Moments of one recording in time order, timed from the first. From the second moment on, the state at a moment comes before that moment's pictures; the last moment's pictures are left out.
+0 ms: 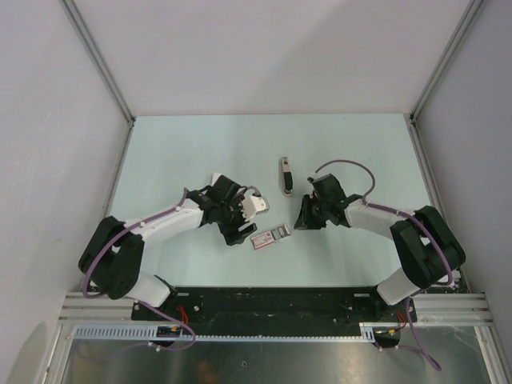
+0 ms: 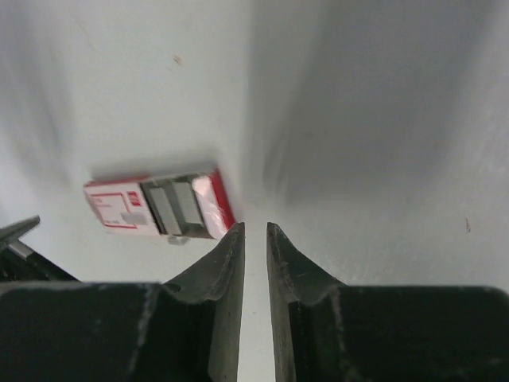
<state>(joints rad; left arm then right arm) -0.63 1.45 0.86 -0.51 0.29 0.50 0.54 1.54 0.80 -0.19 -0.24 0.58</state>
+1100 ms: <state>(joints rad) -0.74 1.62 0.90 -0.49 0.17 0.54 0.47 1.65 0.65 0.17 -0.47 0.76</state>
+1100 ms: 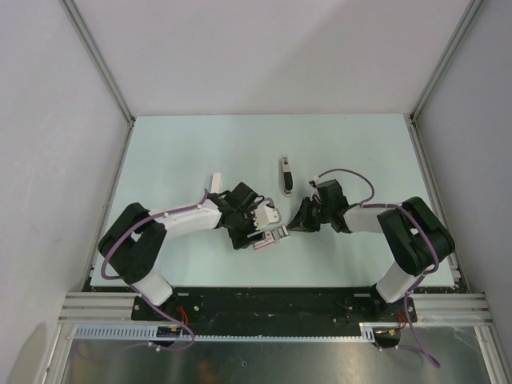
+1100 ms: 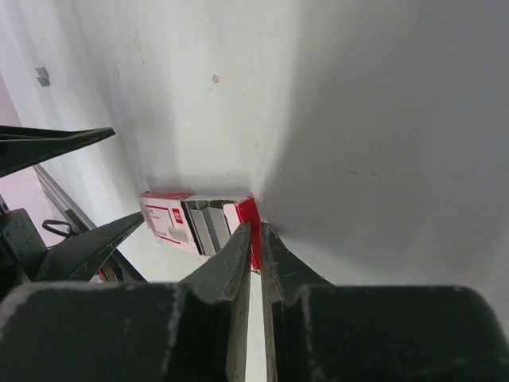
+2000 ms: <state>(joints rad) -0.75 1.62 0.90 -0.47 0.15 0.54 0.65 1.69 0.65 0.28 -0.43 0.84</state>
